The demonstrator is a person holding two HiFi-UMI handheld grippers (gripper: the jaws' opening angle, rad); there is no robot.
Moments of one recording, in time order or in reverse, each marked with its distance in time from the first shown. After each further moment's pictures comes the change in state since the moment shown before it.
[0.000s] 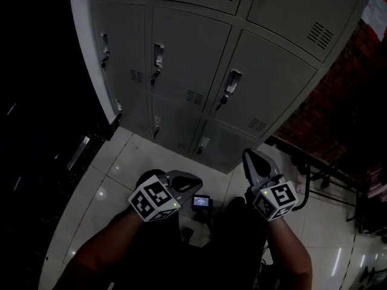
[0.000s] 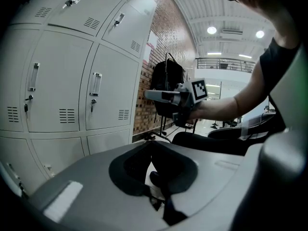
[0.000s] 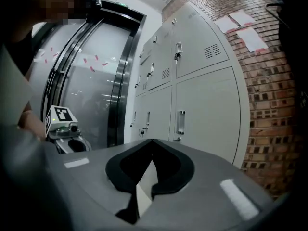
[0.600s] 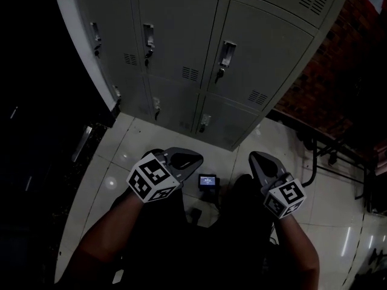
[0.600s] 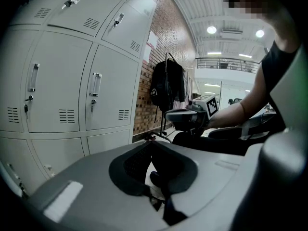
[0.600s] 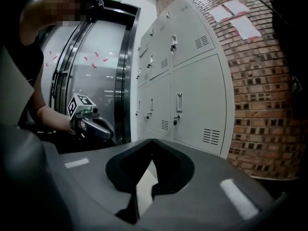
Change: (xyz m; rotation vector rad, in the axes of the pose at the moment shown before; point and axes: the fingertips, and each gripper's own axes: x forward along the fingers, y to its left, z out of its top) left arm 0.001 0.001 0.004 0.004 -0.003 0.007; right arm -0.066 0.010 -0.070 0.054 0.122 0.041
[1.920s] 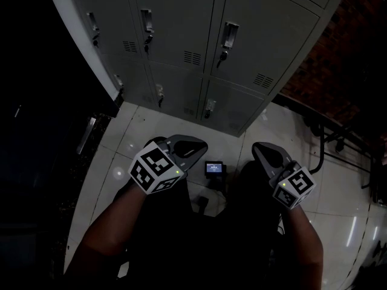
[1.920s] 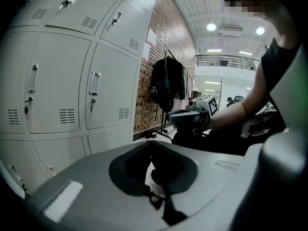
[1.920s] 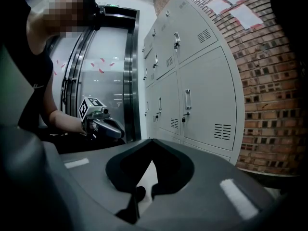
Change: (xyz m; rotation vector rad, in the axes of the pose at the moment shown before) left arm 0.000 -0.002 -0.005 0.013 0.026 0.007; right arm -0.002 0.021 -0.004 0.053 -0.031 0.141
